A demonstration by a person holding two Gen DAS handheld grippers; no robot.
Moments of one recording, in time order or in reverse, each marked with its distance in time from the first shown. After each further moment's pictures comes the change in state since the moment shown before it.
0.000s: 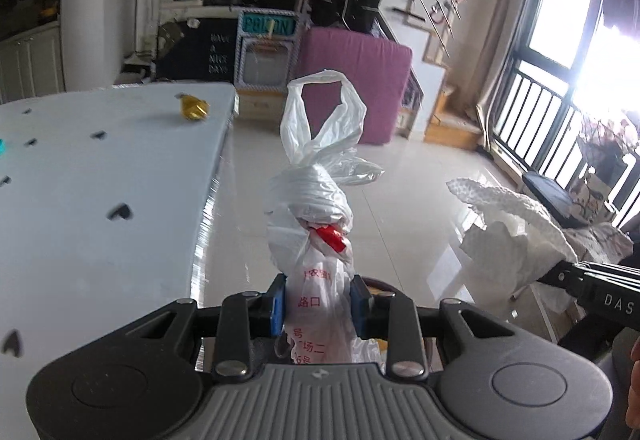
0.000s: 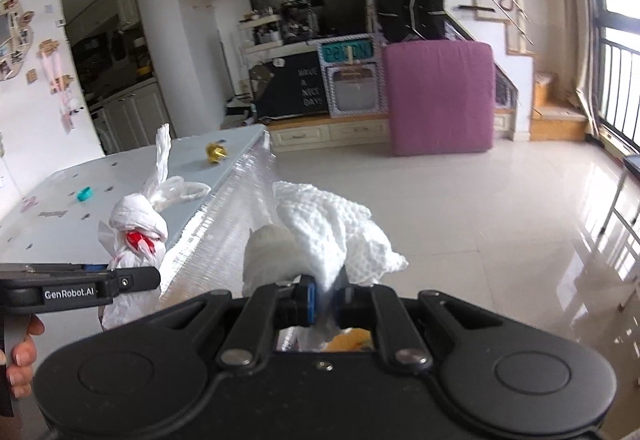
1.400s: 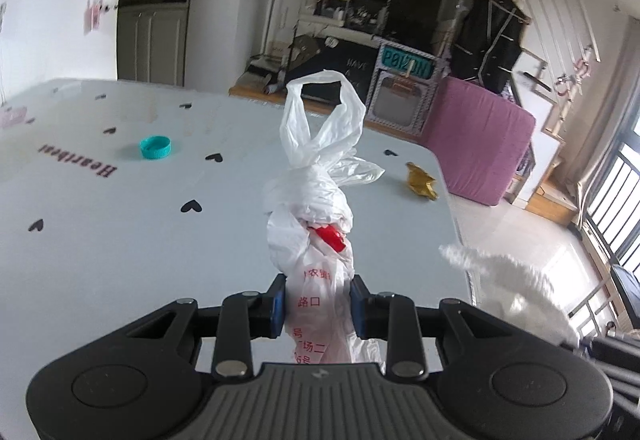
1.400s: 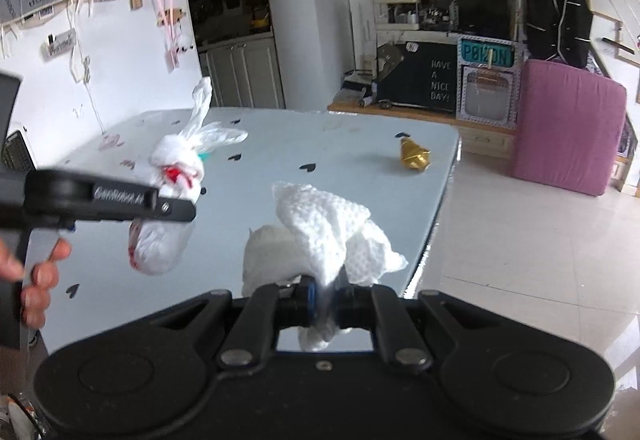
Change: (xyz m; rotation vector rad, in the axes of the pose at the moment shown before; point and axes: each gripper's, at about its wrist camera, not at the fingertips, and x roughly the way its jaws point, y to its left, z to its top) left arm -0.060 0.216 0.061 -0.228 -0.094 0.251; right arm 0.093 0.227 0.039 -0.245 0.054 0.256
